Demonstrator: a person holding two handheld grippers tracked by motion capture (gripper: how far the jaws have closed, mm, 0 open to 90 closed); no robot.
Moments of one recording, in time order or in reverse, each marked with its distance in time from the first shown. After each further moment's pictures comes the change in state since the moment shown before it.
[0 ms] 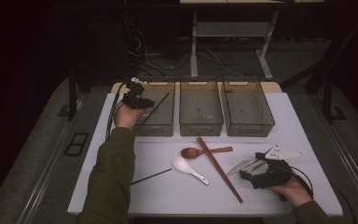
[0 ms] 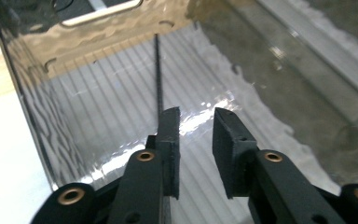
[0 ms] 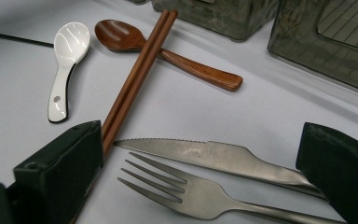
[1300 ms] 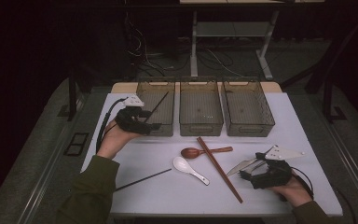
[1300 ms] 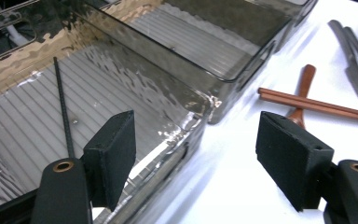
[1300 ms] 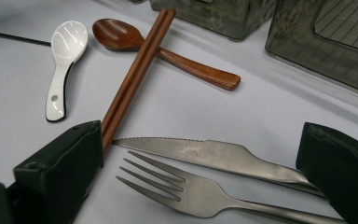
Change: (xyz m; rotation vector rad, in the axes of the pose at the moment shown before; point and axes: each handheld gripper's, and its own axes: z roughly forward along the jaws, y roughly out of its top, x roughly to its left) left arm -0.063 -0.049 -0.073 -0.115 -0.199 0.245; right arm 0.001 0.000 -0.001 0.000 -0.011 -0.006
